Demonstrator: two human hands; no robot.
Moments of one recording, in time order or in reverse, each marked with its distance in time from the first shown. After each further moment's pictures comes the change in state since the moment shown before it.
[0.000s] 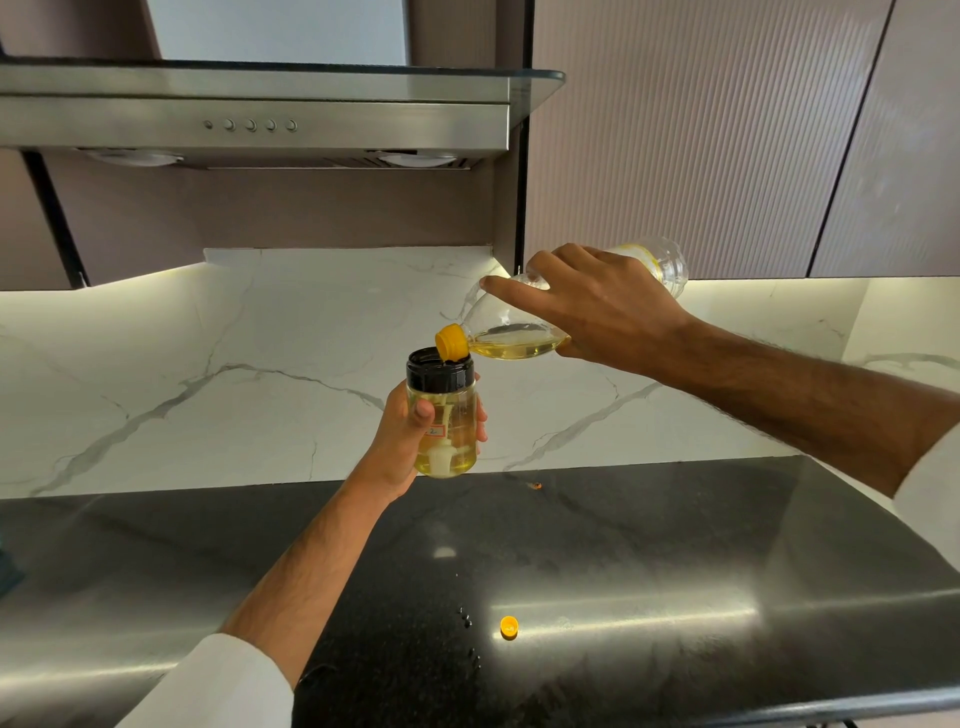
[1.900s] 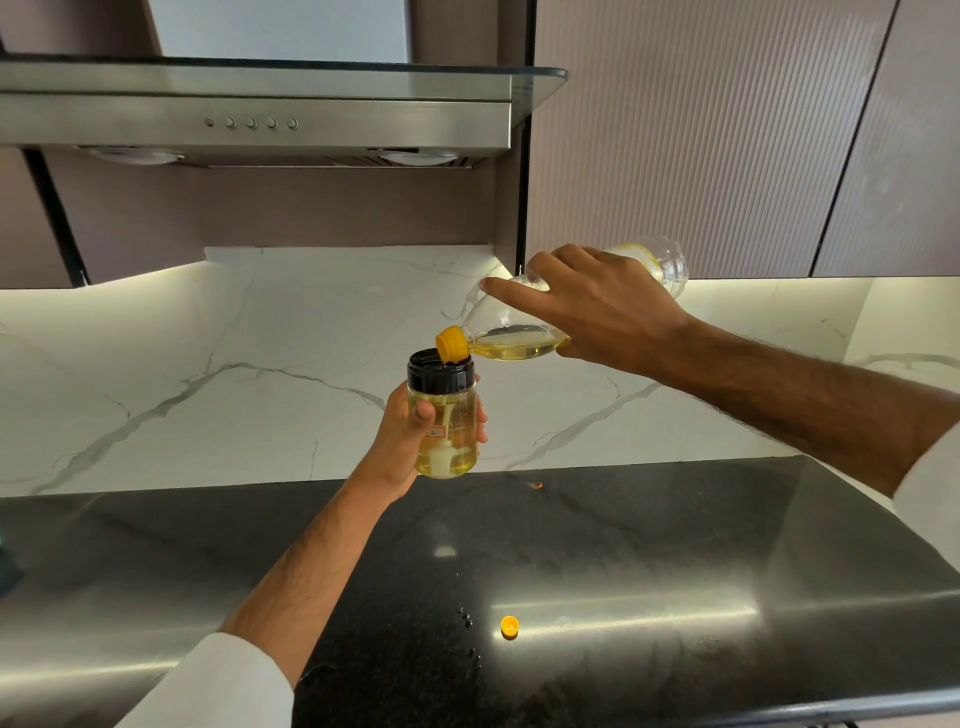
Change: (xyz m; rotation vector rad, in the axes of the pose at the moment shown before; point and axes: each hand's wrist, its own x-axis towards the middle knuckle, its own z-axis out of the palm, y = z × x) left_hand 0.000 -0.004 -0.002 -0.006 -0.002 -0.002; right_hand 0.001 -0.002 0.001 -0.005 -0.012 -0.006
